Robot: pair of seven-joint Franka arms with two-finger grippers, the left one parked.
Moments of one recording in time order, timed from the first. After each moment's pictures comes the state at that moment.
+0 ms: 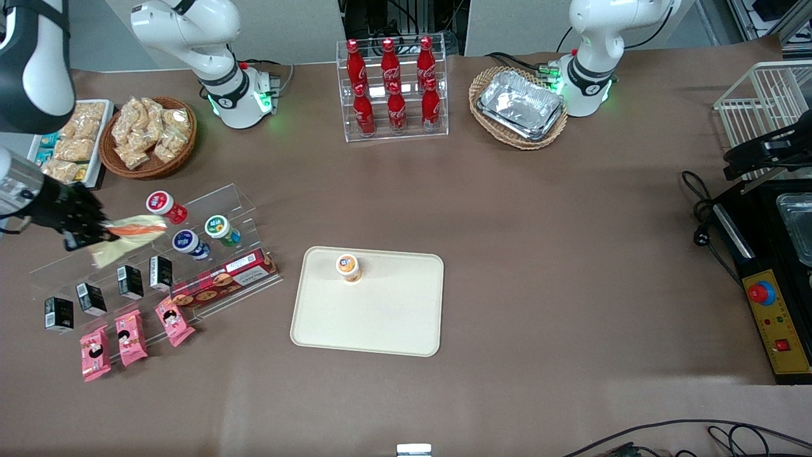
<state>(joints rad) 0.06 -0.01 -0.14 -1.81 0.08 1.81 1.21</state>
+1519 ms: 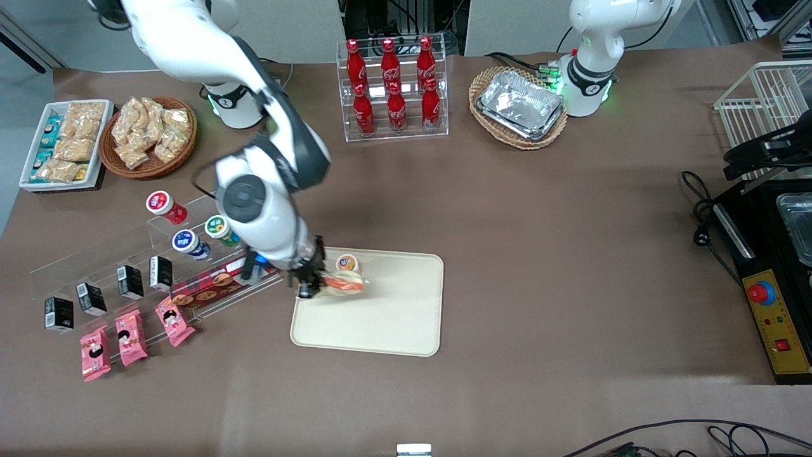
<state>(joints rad) 0.60 0.49 -0.14 -1.60 0.12 2.20 2.12</state>
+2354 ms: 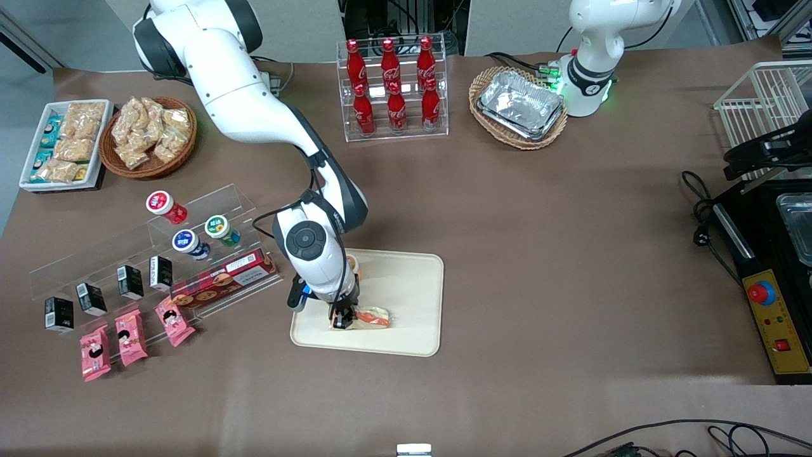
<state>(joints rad) 0.64 0.78 -0.16 -1.46 0.12 2.44 2.23</state>
